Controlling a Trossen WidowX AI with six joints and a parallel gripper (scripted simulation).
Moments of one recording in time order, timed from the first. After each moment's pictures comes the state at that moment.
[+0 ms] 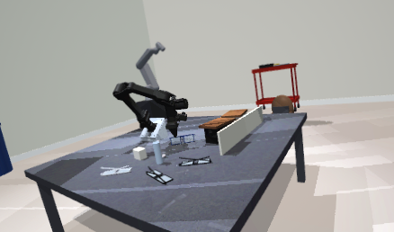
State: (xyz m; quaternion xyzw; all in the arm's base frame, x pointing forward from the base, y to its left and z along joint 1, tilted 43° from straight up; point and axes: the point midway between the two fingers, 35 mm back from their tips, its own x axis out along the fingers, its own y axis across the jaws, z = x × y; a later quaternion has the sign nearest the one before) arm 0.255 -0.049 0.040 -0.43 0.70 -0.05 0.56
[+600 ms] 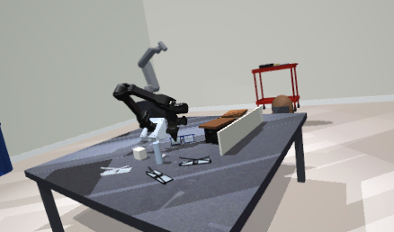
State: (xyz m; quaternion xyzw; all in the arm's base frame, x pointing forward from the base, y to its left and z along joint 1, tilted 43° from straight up) arm 0.255 -0.067 0.025 -0.43 0.70 -0.06 0.56
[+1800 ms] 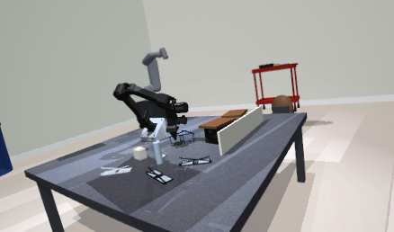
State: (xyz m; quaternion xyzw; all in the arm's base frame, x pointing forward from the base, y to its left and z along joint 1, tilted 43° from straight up) arm 0.251 -0.062 0.027 -0.44 0.71 -0.05 0.55
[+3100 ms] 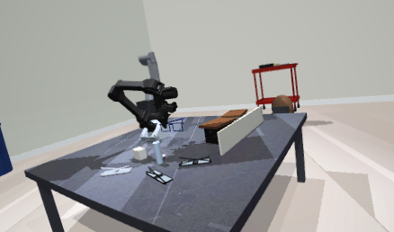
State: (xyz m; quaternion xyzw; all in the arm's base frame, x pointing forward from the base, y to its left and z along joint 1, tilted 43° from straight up) arm 0.265 -0.058 0.149 -0.30 0.68 -0.19 0.64
